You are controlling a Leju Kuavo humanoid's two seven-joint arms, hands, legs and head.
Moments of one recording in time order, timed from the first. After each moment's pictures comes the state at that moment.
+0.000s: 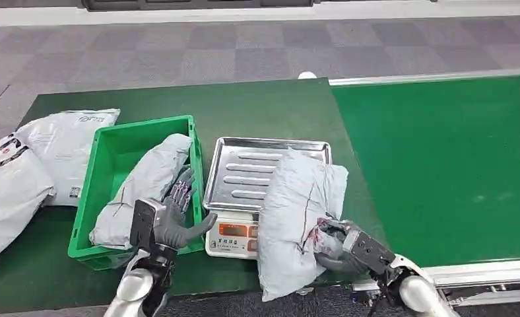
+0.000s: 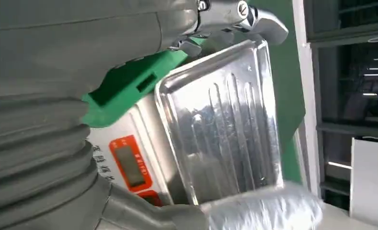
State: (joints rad) left arm -0.14 -0.09 -0.36 -1.26 0.11 0.02 -0.28; right arm 0.05 -0.38 0.39 -1.56 0.06 0.28 -0.18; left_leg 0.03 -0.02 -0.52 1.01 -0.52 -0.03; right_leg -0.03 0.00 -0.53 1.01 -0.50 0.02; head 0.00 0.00
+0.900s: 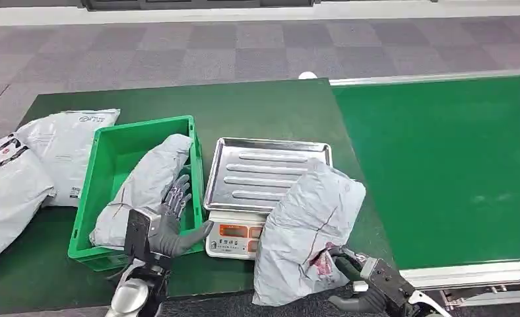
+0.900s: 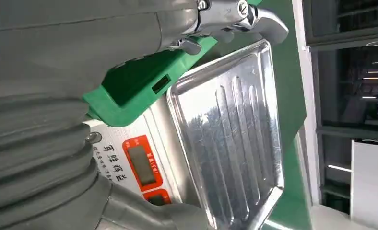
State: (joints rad) left arm -0.09 -0.09 -0.35 -1.32 0.07 0.00 -0.28; right arm 0.24 -0.34 0.24 -1.65 0.01 0.32 -0.16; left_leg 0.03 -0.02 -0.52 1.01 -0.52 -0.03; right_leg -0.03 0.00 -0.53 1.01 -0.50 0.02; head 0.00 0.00
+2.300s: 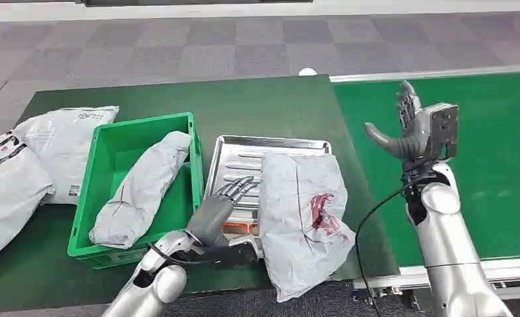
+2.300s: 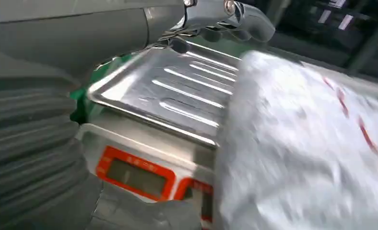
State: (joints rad) left arm -0.32 -0.06 -0.63 -1.22 -0.80 -0.03 -0.24; right arm -0.45 -0.20 0.10 -1.31 -0.11 -0.05 -0.16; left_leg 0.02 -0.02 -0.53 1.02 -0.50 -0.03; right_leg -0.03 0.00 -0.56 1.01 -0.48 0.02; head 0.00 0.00
